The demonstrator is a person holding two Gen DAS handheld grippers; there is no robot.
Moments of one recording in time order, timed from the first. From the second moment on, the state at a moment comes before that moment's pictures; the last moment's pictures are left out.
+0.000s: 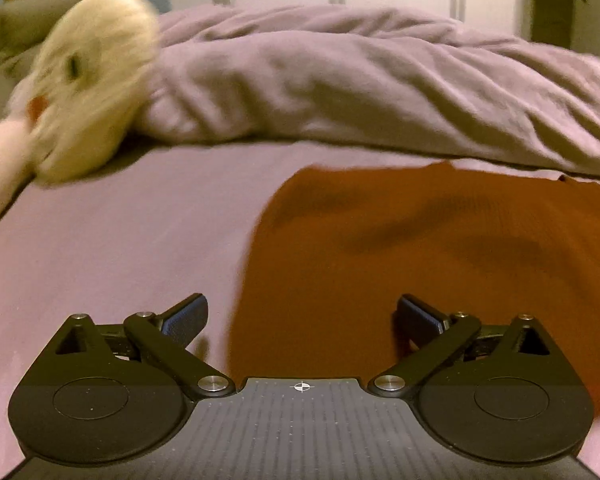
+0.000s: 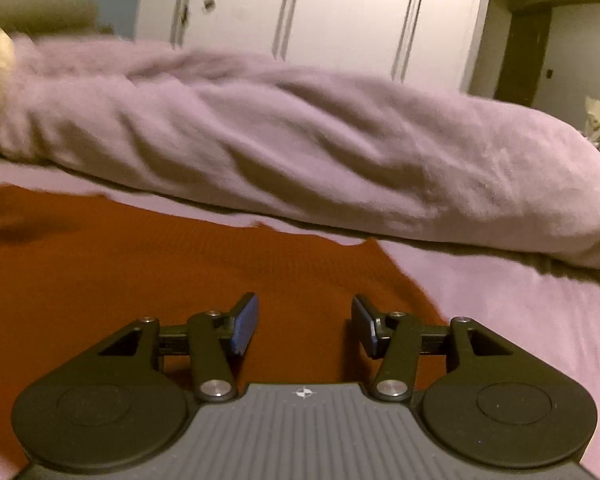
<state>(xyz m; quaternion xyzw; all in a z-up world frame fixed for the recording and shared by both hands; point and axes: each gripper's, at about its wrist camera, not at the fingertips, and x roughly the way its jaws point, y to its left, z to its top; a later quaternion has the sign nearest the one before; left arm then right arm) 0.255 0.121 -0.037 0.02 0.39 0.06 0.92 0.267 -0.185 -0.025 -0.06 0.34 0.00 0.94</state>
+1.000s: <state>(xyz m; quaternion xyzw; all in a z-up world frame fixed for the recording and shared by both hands) 0.294 0.209 -0.066 -0.36 0.49 -0.04 0.79 0.171 -0.128 -0.002 -0.03 0.35 0.09 0.93</state>
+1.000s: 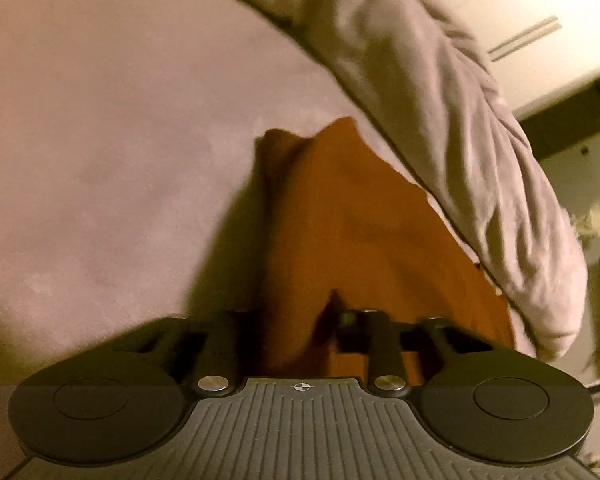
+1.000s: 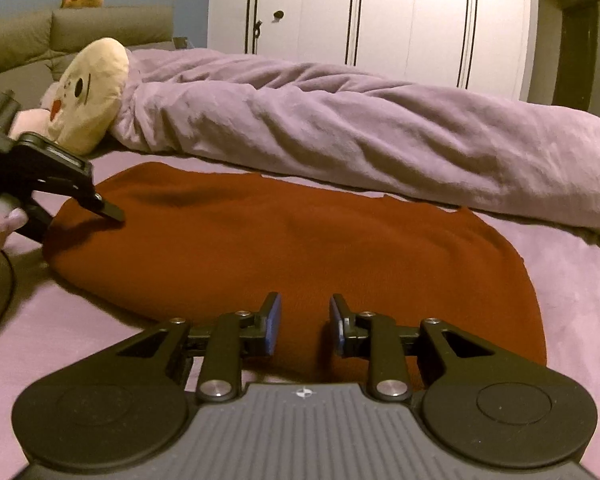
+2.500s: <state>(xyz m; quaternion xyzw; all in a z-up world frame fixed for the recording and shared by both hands) 0.280 0.055 -0.021 -0.10 0.47 0.02 0.88 0.246 -0.194 -0.010 0.21 0.42 0.10 0.88</state>
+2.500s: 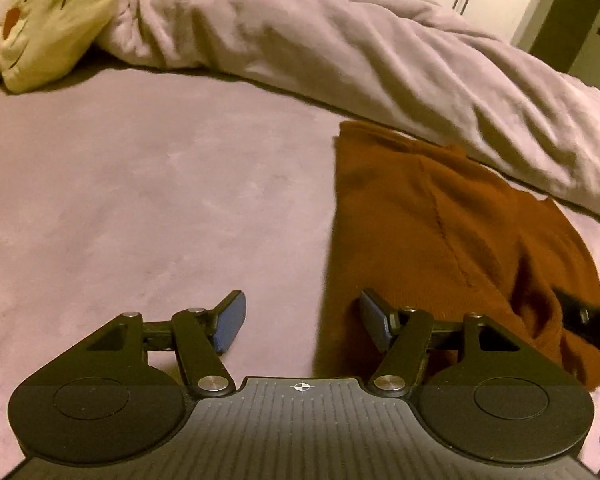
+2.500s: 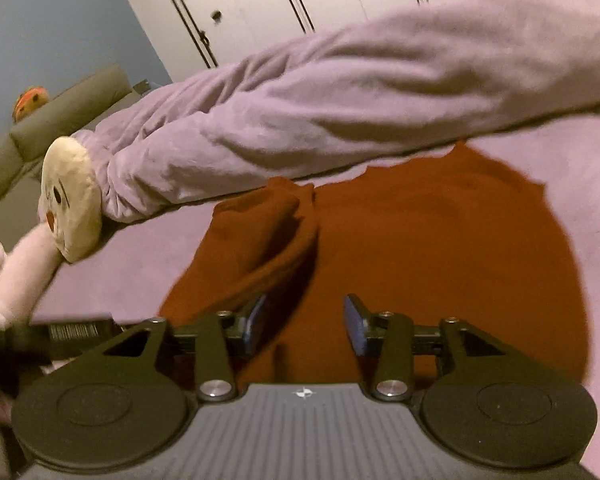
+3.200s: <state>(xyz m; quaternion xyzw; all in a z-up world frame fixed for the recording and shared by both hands) 0.275 0.051 -0.023 -0.11 0.47 0.01 0.88 0.326 -0.160 -0.037 0.28 0.47 0.12 0.83</state>
